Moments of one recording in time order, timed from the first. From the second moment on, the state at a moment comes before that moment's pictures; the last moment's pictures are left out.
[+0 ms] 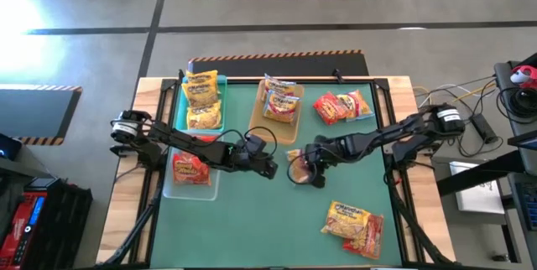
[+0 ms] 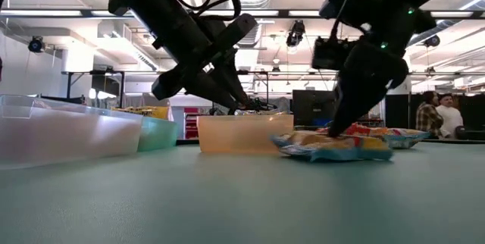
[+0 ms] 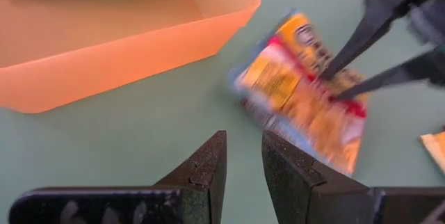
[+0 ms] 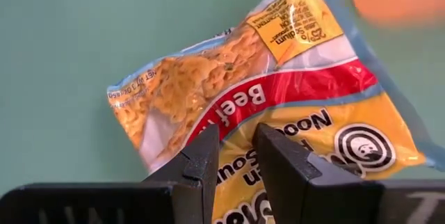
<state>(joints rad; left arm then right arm) -0.16 1.74 1.01 -0.10 -0.46 -0.97 0.09 1.60 0.73 -0.19 0.05 0.30</state>
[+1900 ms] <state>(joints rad) -0.24 1.97 1.02 0.11 -0.36 -1.54 0.05 1.39 0.75 -0.26 -0.17 0.60</state>
